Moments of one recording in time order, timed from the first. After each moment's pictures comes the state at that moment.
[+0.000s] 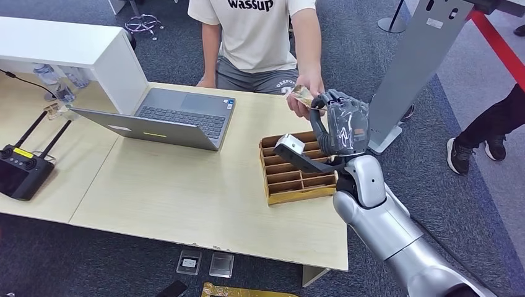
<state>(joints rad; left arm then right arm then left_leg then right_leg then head) -0.18 0.06 -1.27 -0.21 1.01 0.04 0.18 -0.78 -0.03 0.83 -1.05 0.95 -0.68 0.10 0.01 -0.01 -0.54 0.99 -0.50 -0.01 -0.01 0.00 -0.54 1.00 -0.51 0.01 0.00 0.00</state>
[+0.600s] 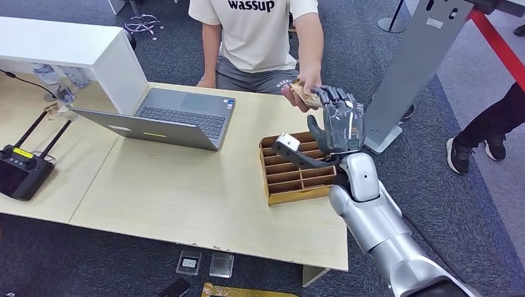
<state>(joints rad) -0.19 0.05 -1.28 -0.21 1.00 0.03 0.16 -0.78 0.10 0.62 -0.84 1.12 -0.69 -0.01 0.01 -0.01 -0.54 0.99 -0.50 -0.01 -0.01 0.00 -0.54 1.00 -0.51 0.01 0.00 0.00</state>
